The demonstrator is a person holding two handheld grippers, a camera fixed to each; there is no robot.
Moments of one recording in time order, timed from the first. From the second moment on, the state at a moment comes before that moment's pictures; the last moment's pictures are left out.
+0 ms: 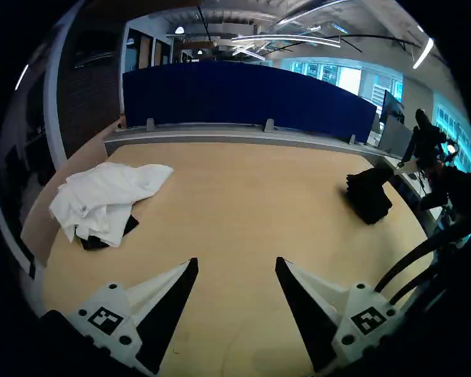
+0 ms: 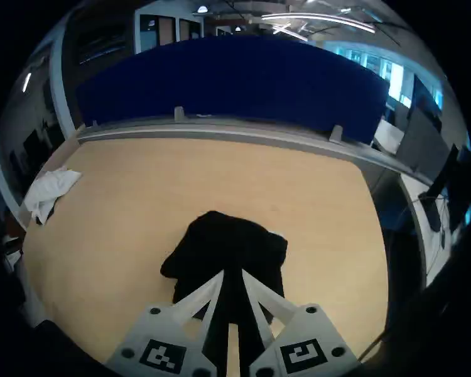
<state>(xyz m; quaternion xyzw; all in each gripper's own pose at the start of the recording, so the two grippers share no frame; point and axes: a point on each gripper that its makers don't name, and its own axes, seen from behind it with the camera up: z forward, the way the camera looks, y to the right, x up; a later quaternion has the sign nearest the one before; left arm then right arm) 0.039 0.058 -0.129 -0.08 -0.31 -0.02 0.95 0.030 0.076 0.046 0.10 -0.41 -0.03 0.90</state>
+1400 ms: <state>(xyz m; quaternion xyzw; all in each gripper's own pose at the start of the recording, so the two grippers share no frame) 0.038 0.071 -0.124 -0.09 -0.32 -0.01 0.94 -0.055 0.115 -0.002 0.00 -0.47 0.02 0.88</state>
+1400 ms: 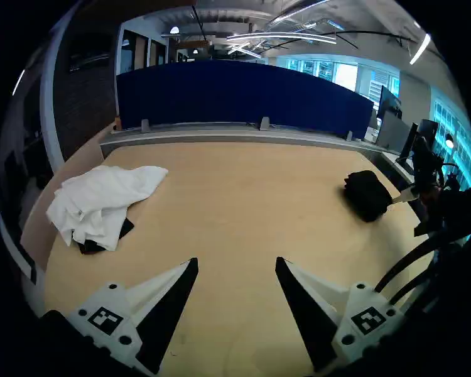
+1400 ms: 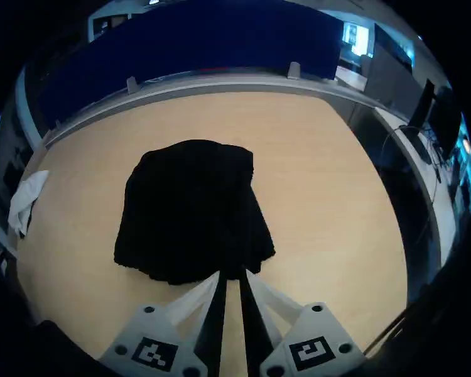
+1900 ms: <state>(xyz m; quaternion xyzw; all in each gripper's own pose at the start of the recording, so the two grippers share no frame) 0.039 0.074 -0.119 -0.09 -0.31 -0.01 0.94 -0.043 0.128 -0.009 -0.02 -0.44 0.01 0.90</state>
